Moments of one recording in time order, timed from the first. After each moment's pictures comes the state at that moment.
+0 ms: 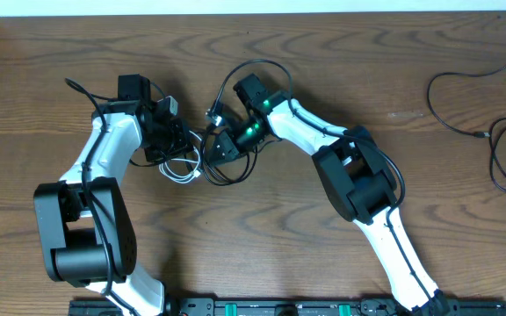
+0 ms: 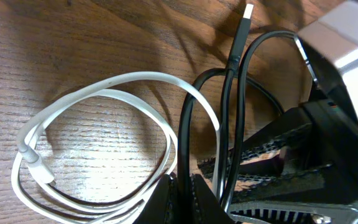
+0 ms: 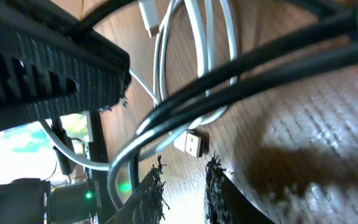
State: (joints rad) left arm 0.07 1.81 1.19 -0.78 0.41 -0.20; right arm 0.62 2.53 1.90 -0.63 -1.07 0.10
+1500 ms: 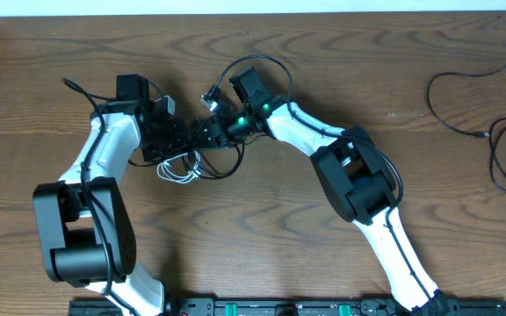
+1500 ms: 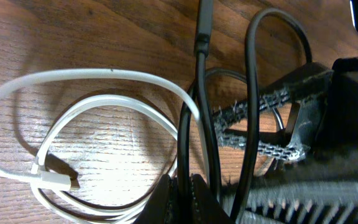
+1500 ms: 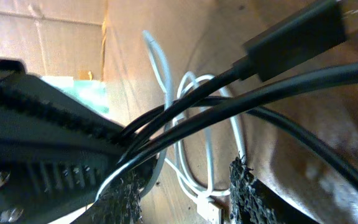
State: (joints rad) left arm 0.08 1.81 1.19 -0.78 0.38 -0.20; right arm 0.63 2.53 1.88 -0.26 -1.05 0.53
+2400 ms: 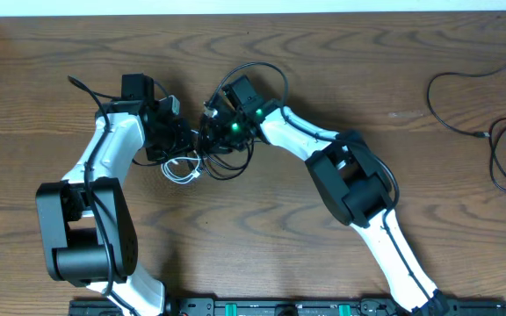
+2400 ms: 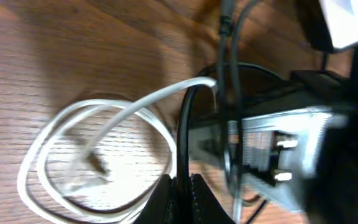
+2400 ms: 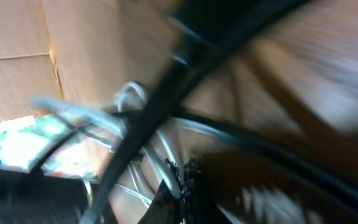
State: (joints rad) left arm 0.05 1.81 1.19 -0.77 0.36 -0.20; right arm 0.65 2.53 1.88 -0.38 -0.86 0.62
